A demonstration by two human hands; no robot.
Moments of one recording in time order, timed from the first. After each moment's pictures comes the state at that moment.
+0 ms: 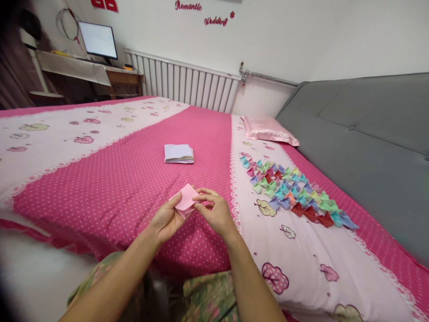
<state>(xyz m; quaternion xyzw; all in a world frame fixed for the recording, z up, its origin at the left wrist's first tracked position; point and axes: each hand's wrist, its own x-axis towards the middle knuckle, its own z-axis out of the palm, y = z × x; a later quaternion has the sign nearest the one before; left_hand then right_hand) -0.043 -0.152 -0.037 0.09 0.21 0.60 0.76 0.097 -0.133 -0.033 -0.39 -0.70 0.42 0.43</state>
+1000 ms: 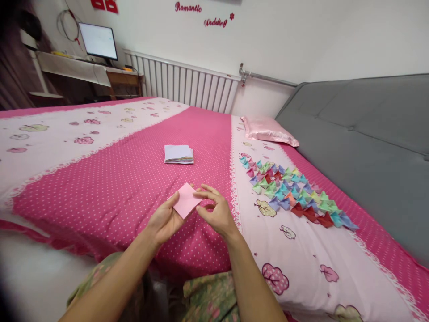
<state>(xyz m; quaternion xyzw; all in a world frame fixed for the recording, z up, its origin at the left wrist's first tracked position) -0.045 -0.157 -0.026 0.07 0.21 0.60 0.77 0.097 -0.138 -0.026 -0.38 -0.70 0.42 0.43</state>
